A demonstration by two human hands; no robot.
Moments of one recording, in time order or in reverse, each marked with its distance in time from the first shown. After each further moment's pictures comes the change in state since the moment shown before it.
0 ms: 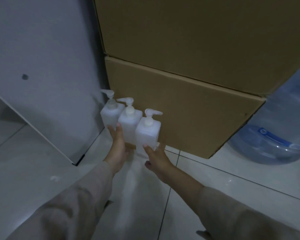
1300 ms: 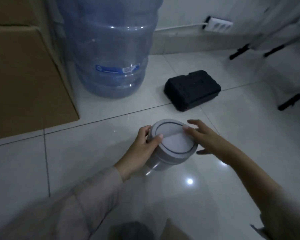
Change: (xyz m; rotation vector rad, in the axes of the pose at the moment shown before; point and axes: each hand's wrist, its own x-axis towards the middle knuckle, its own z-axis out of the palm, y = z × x) left_hand -0.179 -0.112 0.291 0.519 -0.919 -0.150; right_hand -0.318 0.055 -0.298 -0.220 0.687 0.364
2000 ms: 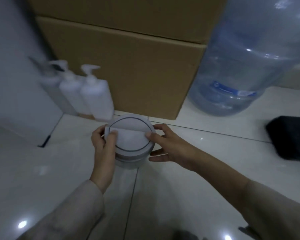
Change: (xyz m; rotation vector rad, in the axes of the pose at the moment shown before) left_hand -0.145 -0.059 -0.189 -0.272 1.178 0.170; right_hand -0.009 -0.153 0.238 0.153 -0.786 -0.184
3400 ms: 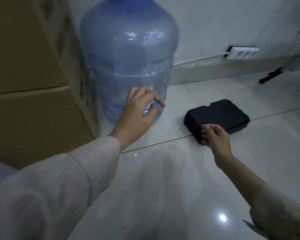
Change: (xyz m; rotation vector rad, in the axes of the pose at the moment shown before) left_hand -0.037 0.103 0.287 0.414 -0.833 1.034; right_hand -0.112 0.084 -0.277 0.271 1.203 -0.327
